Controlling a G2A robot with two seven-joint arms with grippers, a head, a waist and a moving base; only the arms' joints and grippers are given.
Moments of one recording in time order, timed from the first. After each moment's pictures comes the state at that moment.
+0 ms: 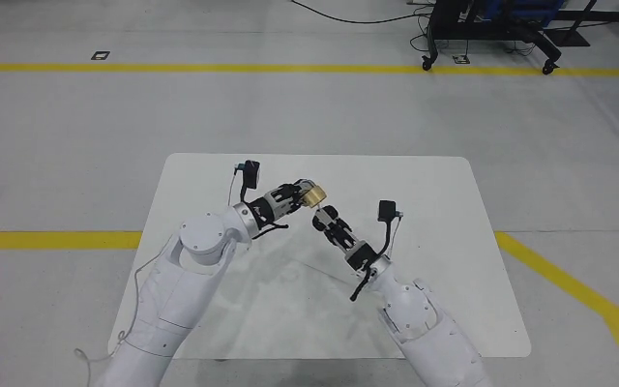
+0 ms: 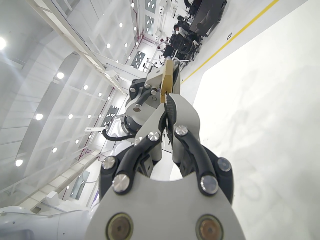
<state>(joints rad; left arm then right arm) 1.10 -1.25 -1.14 -1.52 -0.27 0.13 -0.63 -1.49 -1.33 1.12 -1.68 -0.13 -0.25 0.19</state>
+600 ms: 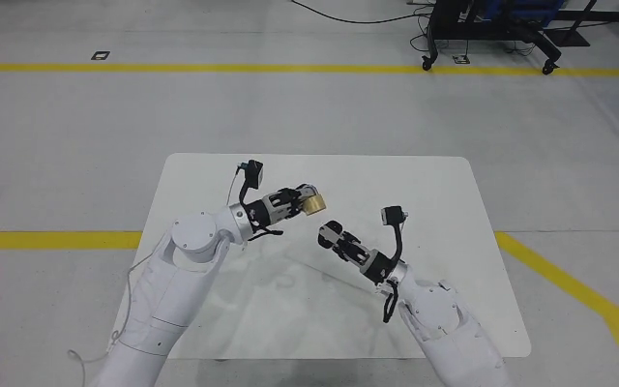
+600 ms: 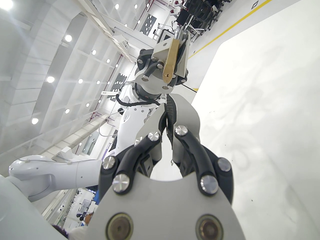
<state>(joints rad) 1.10 -1.24 -1.15 -1.52 -0.27 0.10 -0.76 -1.54 -1.29 1.21 -1.71 -0.06 -0.39 0.46</state>
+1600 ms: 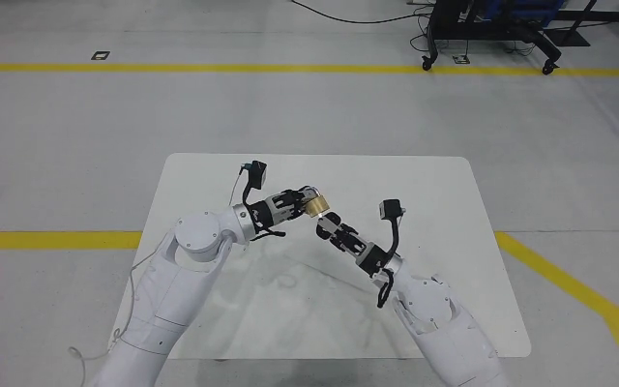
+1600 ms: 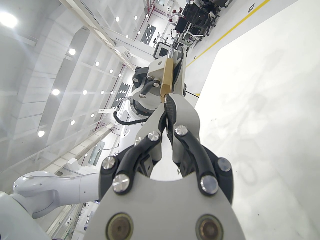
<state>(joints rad) 1.09 -1.24 -1.13 -1.51 -0.26 0.10 -0.76 -1.49 -1.29 1.18 -1.67 -0.01 -0.35 0.40</state>
